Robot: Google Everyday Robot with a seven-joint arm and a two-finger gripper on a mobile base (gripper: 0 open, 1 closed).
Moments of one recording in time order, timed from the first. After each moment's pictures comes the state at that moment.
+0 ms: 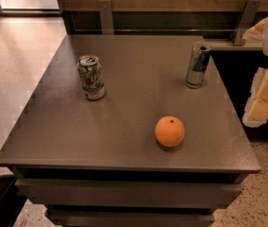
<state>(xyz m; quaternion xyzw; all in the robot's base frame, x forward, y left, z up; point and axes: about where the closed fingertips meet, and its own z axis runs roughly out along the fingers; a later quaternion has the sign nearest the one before) 0.438 -0.215 0.984 -0.60 0.78 -0.04 0.17</state>
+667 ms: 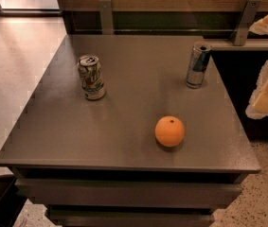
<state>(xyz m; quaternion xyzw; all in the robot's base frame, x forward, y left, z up) 0.448 -0.224 0.992 -0.59 0.78 -0.04 0.21</state>
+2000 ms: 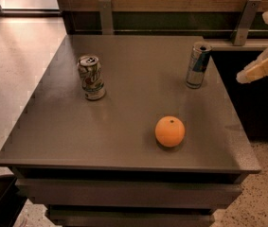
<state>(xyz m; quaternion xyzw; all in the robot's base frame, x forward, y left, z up) 0.555 -0.272 0.981 -0.49 0.73 0.09 0.47</state>
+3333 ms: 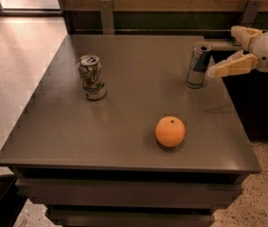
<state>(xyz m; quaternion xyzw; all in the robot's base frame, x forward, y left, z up) 0.611 -0.237 0.945 -0.42 0.67 0.24 0.56</state>
